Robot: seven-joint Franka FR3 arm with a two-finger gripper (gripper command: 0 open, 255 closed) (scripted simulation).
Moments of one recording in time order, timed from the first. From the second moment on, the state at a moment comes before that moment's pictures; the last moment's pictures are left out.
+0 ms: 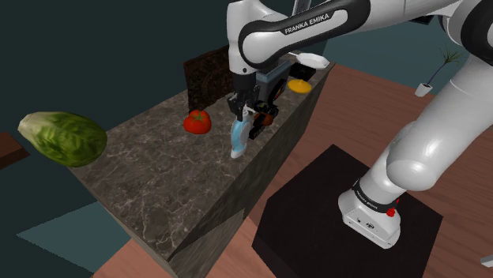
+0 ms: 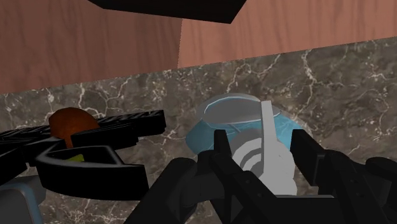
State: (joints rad) arm 0.13 0.00 0.28 -2.09 0.03 1.96 0.28
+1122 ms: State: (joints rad) arm 0.13 -0.04 0.27 -2.01 0.04 1.85 0.27
